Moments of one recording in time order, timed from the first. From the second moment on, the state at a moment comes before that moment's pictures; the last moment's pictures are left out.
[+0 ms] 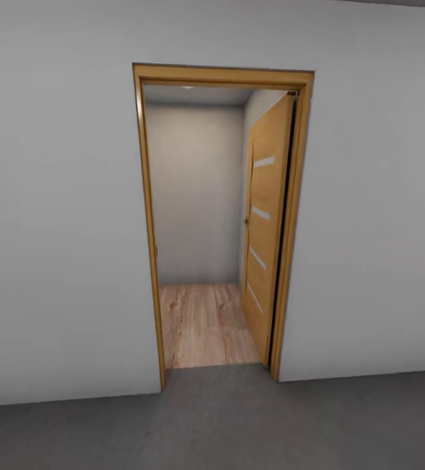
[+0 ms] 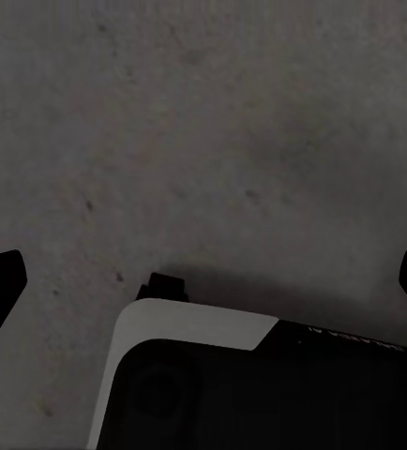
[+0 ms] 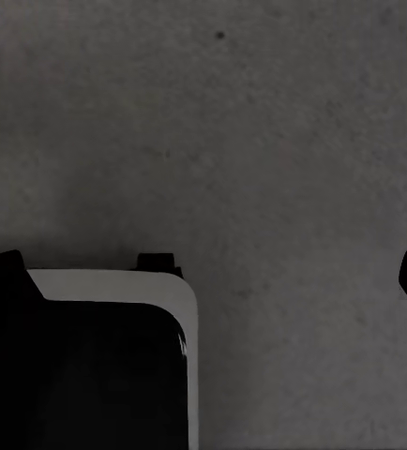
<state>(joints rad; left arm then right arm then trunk) -0.20 0.02 -0.03 0.00 0.27 -0.11 -0.01 -0.12 -0.04 0.23 0.03 -0.20 -0.23 -0.06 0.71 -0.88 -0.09</state>
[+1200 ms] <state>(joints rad) -0.20 0.02 -0.03 0.00 0.27 -0.11 -0.01 -0.12 -0.04 0.23 0.03 -0.20 -0.23 -0.06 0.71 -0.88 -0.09</state>
